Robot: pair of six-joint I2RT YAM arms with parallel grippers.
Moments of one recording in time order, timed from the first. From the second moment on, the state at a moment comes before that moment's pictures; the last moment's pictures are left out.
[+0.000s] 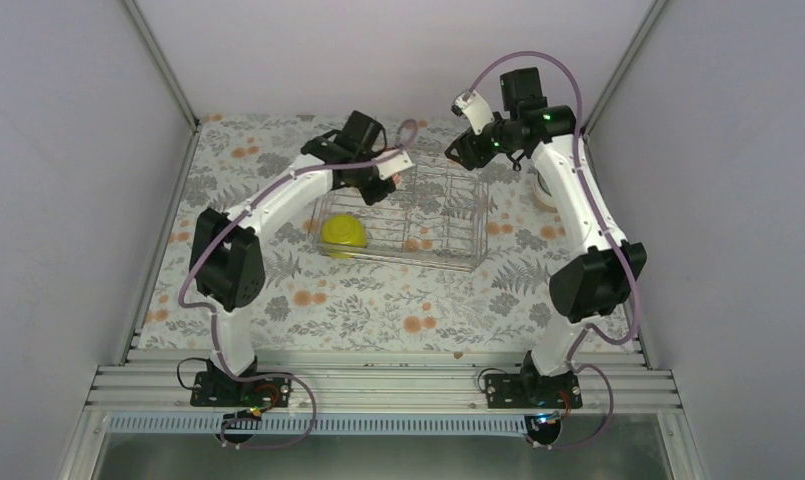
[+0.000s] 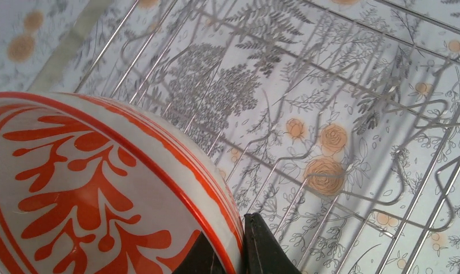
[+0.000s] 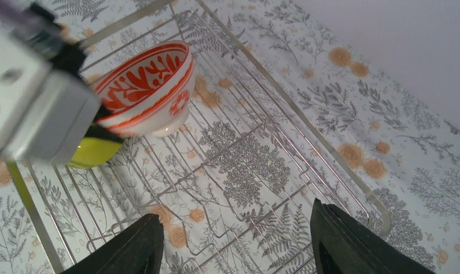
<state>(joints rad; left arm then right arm) -0.53 1.94 1.75 -0.78 0.29 0.50 0.24 1.77 1.94 -1.04 -0.41 -0.46</state>
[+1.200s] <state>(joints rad) -0.93 2.00 1.68 -0.43 -0.51 1.65 0.04 1.83 1.88 -1.04 -0.53 -0.62</state>
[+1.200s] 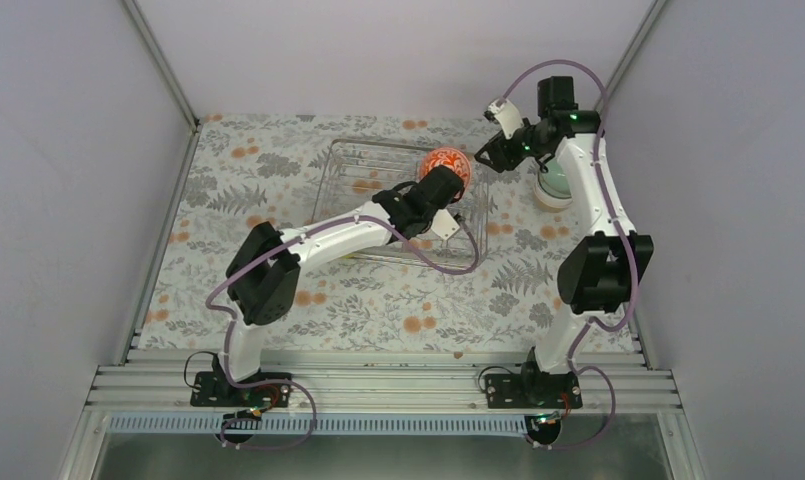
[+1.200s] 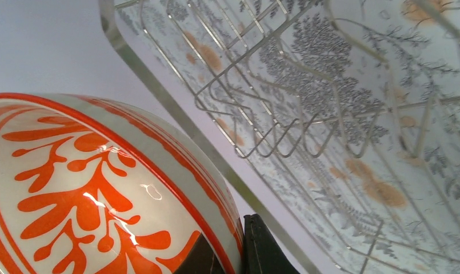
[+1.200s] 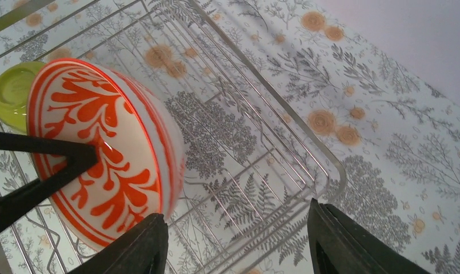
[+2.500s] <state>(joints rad) -0.96 2.07 1.79 -0.37 -0.66 1.72 0.20 1.81 1.77 -0.81 -0.34 -0.52</state>
